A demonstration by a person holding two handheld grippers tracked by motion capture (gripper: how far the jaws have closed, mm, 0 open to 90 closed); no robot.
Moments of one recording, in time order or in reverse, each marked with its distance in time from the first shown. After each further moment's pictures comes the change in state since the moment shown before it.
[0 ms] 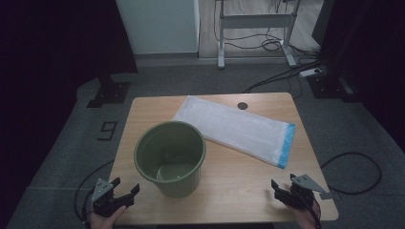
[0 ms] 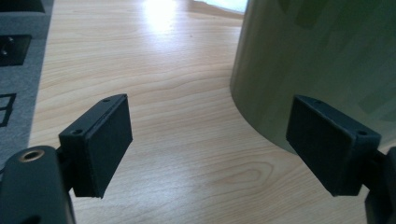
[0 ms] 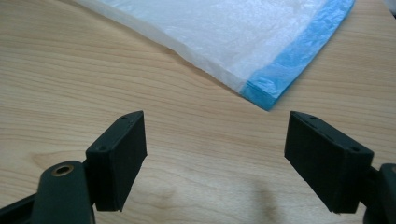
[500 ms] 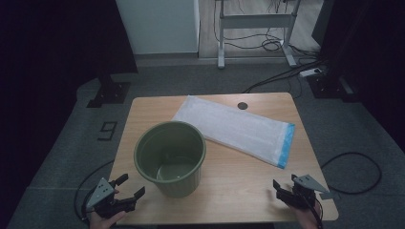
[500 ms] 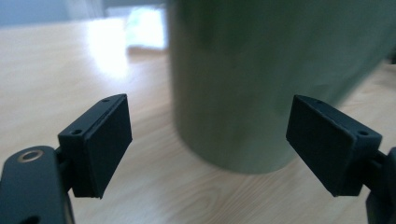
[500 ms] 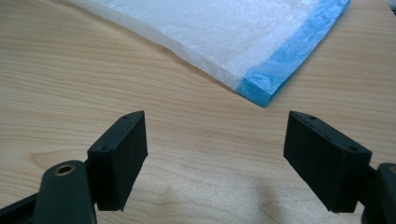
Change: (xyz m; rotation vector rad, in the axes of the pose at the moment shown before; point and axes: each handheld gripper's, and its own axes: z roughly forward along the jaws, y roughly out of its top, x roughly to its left) left arm -0.015 0.020 -0.014 -0.141 -0.269 0.187; right arm -0.004 -0.001 -0.002 -0.002 0.010 0.017
